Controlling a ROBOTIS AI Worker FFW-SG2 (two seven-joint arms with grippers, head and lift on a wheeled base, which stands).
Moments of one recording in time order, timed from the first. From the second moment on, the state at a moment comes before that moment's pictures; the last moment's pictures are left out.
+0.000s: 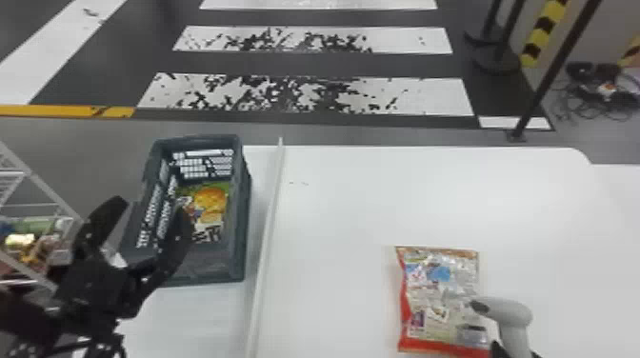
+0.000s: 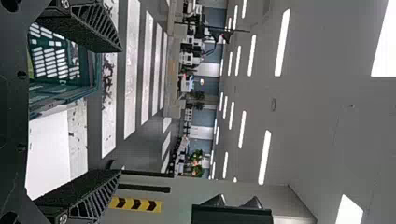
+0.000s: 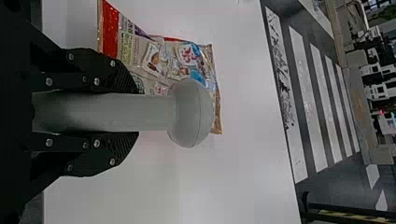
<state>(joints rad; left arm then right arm) 0.69 0.19 0.19 -2.00 0.38 -0.31 -0.33 0.90 -0.03 -0.16 -2.14 -0.21 0.38 0.23</state>
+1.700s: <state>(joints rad) 0.71 0.19 0.21 -2.01 0.38 -0.33 -0.34 0.64 -0.08 -0.27 -1.98 -0.15 0.52 0.22</state>
